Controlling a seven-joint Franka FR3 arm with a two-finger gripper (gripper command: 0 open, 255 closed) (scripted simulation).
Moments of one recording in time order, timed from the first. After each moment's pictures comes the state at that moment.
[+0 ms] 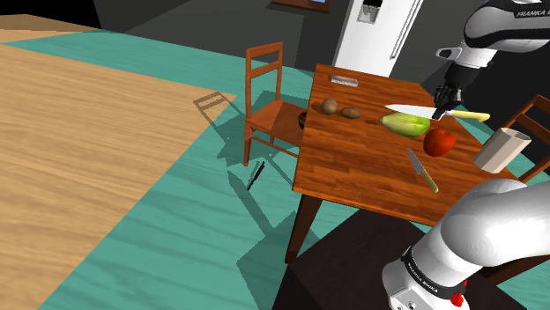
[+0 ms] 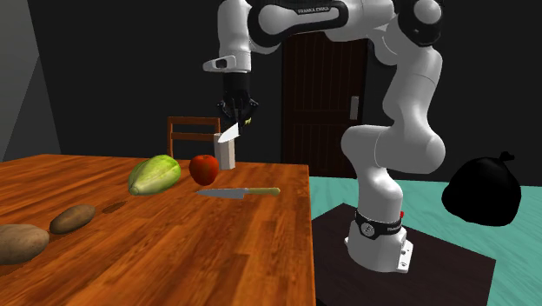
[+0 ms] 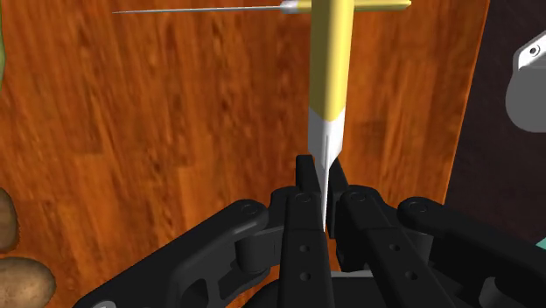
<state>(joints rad) -0.09 -0.59 -0.68 -2.25 -0.38 1.74 -1.31</state>
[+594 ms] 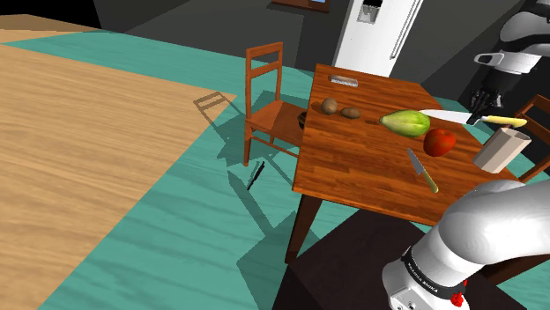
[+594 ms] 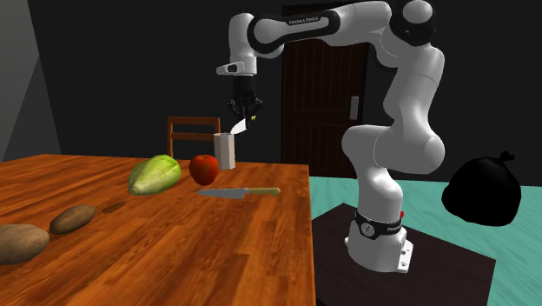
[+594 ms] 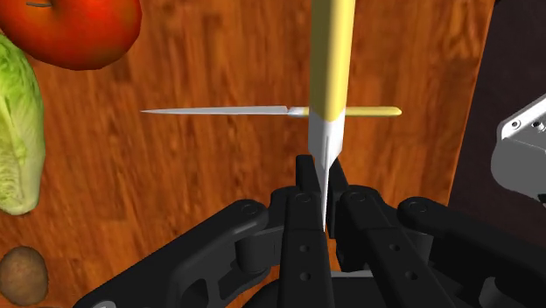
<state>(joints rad) -0.13 -0.57 -0.85 -2.15 -0.45 1.72 -1.53</state>
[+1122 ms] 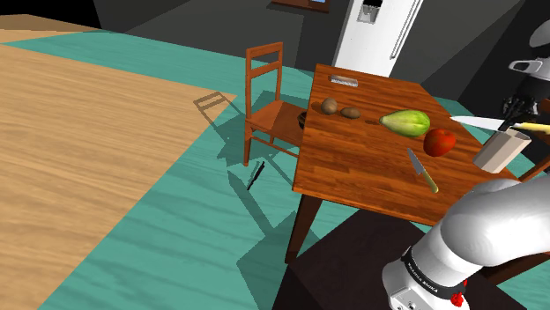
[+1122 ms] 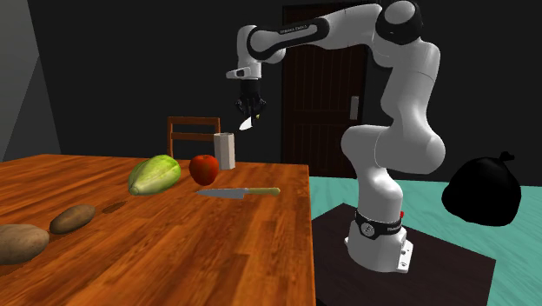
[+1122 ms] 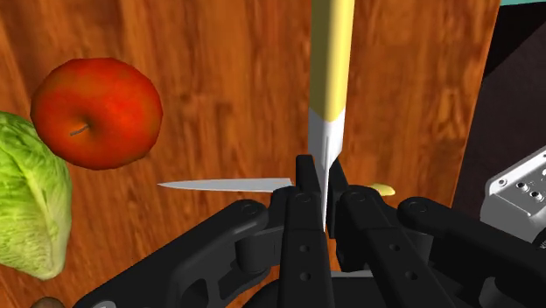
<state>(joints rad) -0.09 -0.49 -1.09 -2.00 -0.46 1.74 -1.75</state>
